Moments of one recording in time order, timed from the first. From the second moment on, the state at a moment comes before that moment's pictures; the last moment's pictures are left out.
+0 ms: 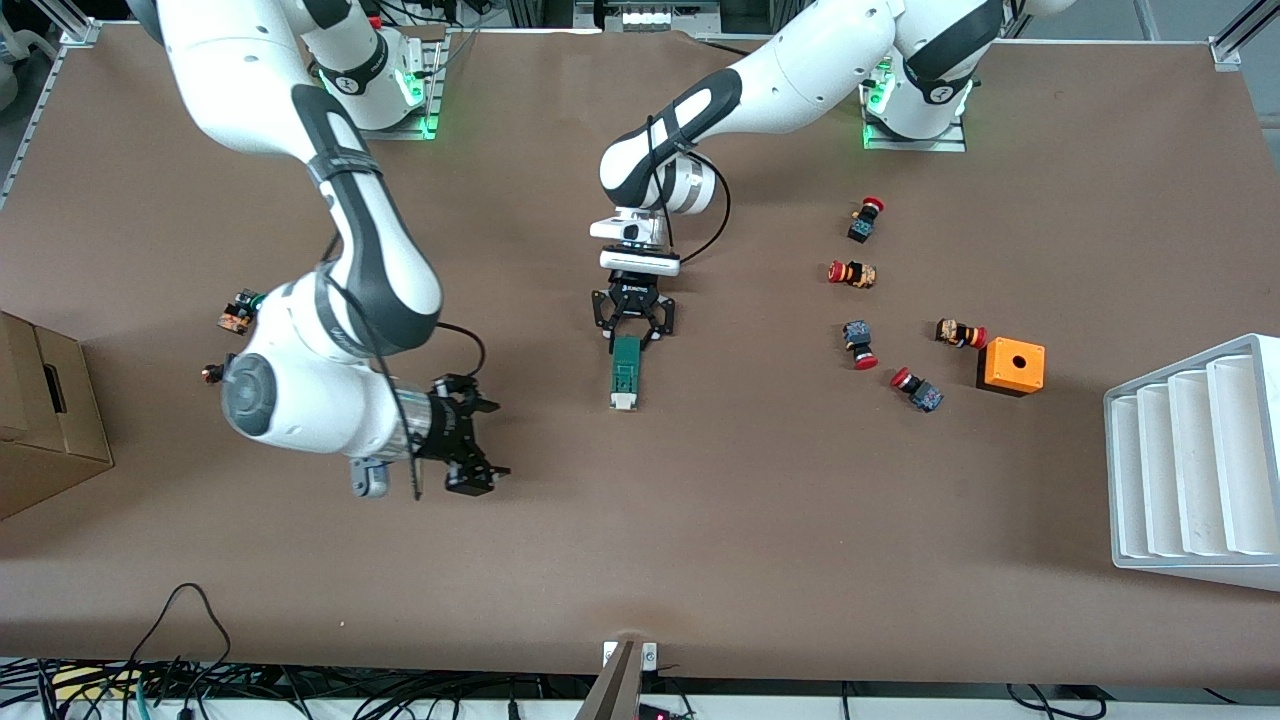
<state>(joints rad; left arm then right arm) -0.60 0.91 -0.45 -1.77 2.09 2.10 -2.60 0.37 0.82 -0.03 -1.11 0.47 1.97 1.53</state>
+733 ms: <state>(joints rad) -0.60 0.91 -0.45 -1.77 2.09 2.10 -2.60 0.43 0.95 0.05 -1.04 0.48 2.03 1.78</state>
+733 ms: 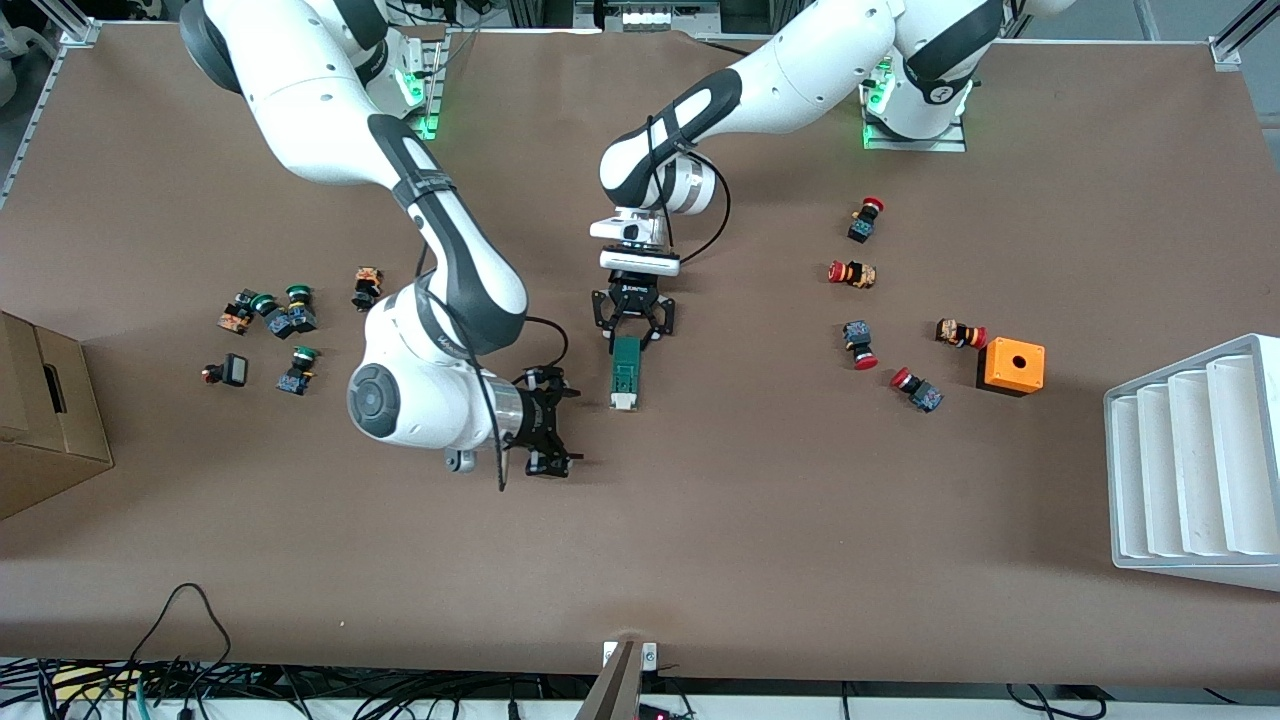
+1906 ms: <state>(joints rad) -0.60 0.91 -0.45 -1.77 2.09 2.10 -2.60 0.54 1.04 0.05 -1.02 0.41 2.11 1.85</state>
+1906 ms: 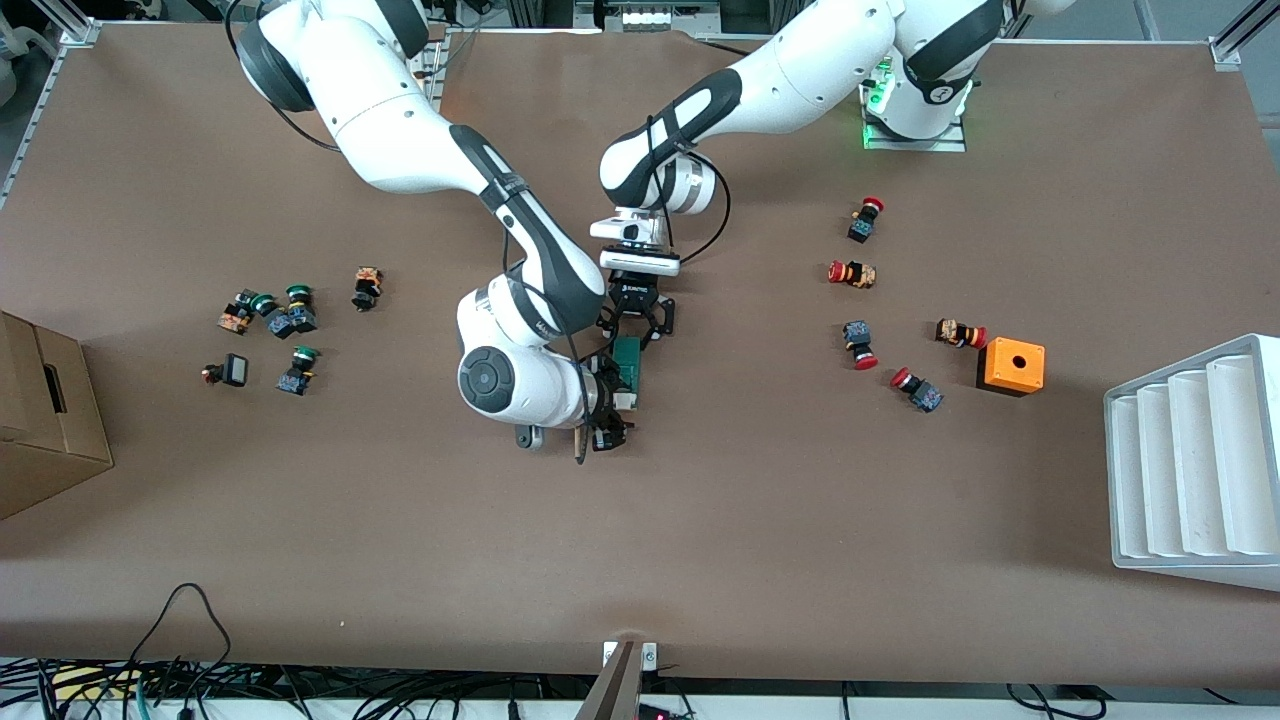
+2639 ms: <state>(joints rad) -0.60 0.91 -0.45 -1.77 2.09 2.10 -2.60 0.55 1.04 0.05 -1.02 0.40 2.11 1.88</state>
